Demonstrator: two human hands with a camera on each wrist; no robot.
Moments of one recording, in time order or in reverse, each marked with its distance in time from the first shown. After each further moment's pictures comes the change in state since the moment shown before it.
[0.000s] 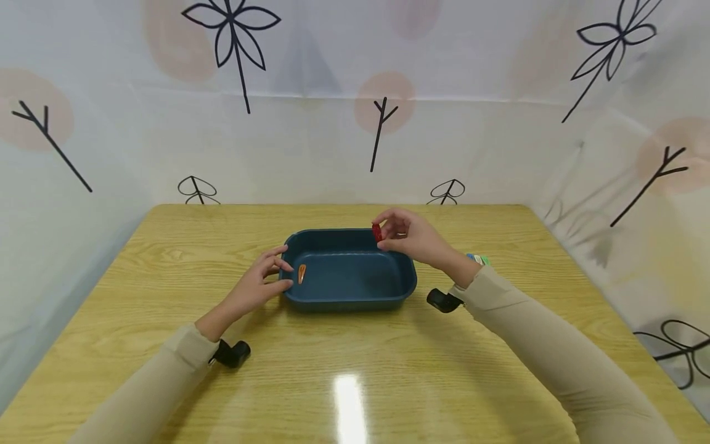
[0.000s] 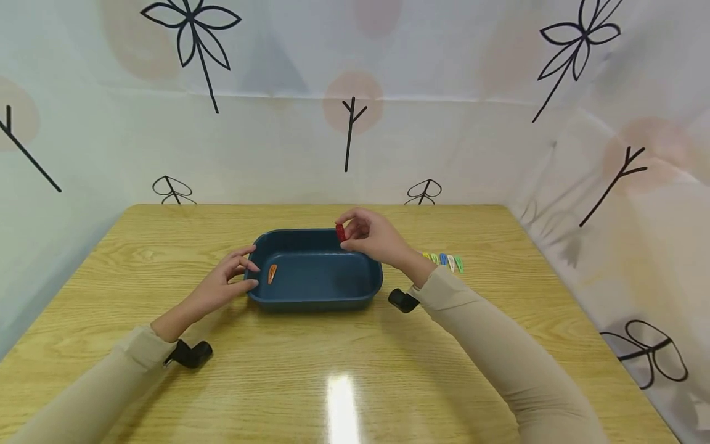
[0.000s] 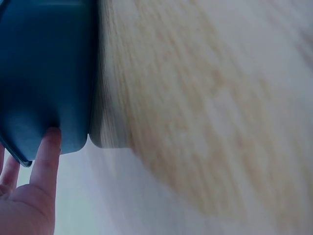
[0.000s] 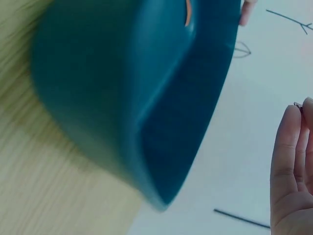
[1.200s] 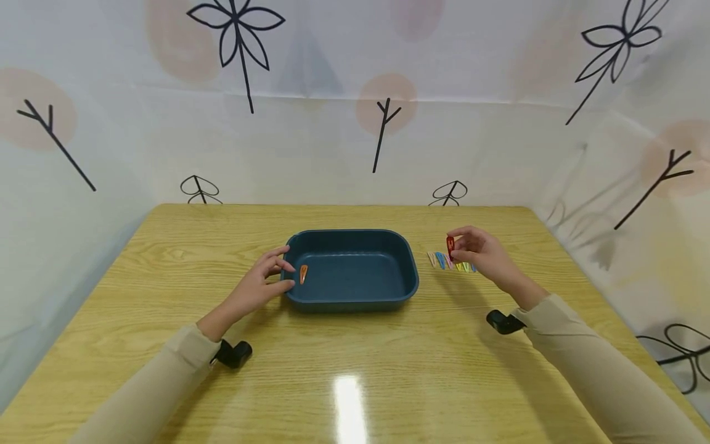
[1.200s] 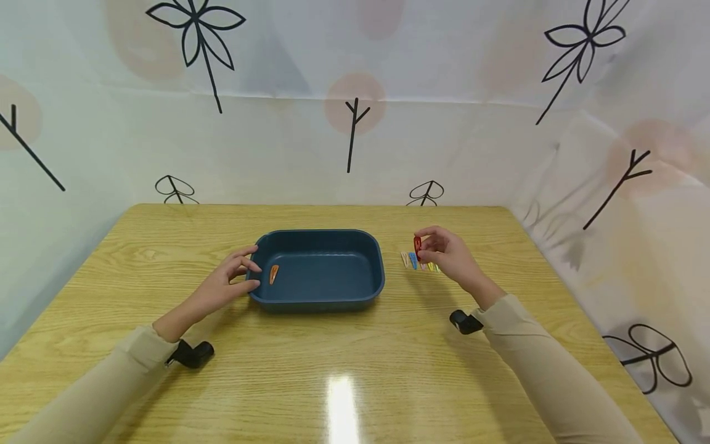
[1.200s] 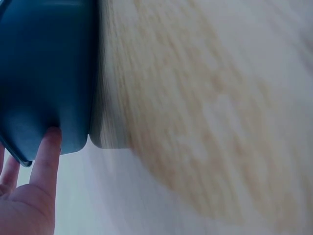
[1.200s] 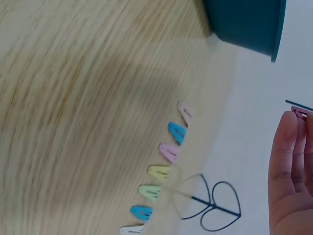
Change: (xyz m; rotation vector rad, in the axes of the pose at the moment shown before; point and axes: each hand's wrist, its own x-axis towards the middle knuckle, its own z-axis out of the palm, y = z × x) left_hand 0.000 -0.002 -0.001 -0.014 0.005 -0.008; right_hand -0.074 0.059 -0.070 -0.090 0.200 0.162
